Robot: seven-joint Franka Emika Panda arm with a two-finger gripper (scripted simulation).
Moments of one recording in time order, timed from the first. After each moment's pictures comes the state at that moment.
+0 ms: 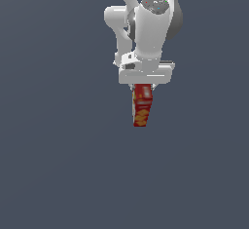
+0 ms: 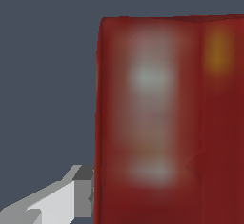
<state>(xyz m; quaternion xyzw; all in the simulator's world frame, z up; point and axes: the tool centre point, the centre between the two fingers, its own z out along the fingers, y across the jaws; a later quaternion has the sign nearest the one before) -0.084 0.076 0.231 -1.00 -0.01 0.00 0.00</state>
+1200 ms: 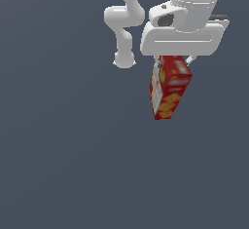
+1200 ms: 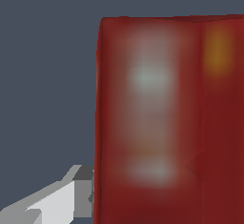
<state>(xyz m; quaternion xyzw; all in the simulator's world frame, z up) -0.036 0.145 0.377 -1.00 -0.01 0.00 0.00</state>
